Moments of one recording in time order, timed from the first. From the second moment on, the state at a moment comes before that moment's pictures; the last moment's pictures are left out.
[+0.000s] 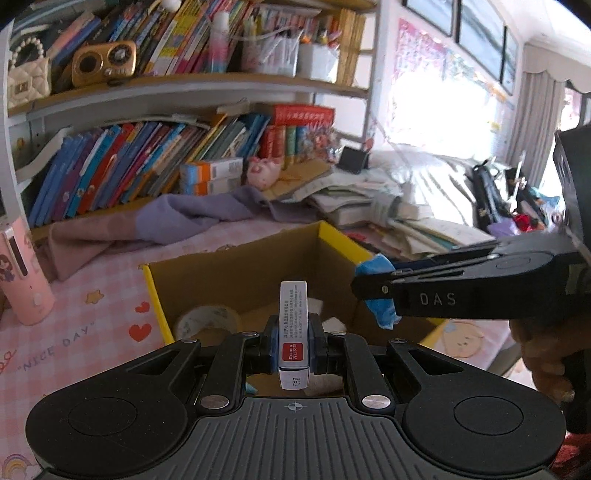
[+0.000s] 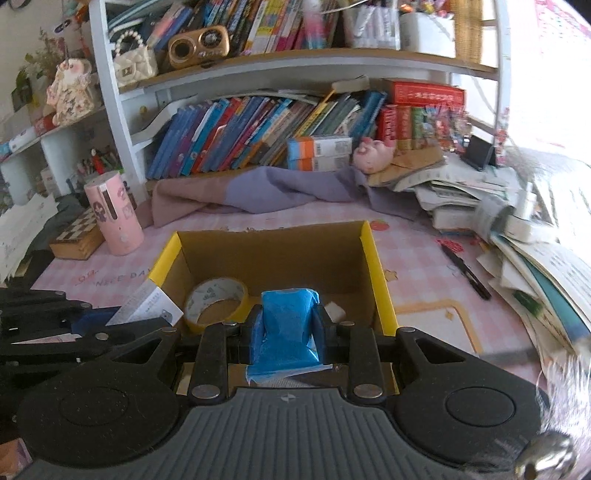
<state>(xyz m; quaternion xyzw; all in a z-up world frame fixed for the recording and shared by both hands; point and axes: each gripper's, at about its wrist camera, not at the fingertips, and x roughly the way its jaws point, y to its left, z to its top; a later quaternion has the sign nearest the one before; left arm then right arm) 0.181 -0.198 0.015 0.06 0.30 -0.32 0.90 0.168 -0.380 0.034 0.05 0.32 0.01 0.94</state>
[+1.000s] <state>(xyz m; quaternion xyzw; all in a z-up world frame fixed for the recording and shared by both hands) 0.221 -0.239 -0.044 0.12 0.40 -0.19 0.89 0.308 -0.374 -0.033 -0.02 0.47 0.16 0.87</state>
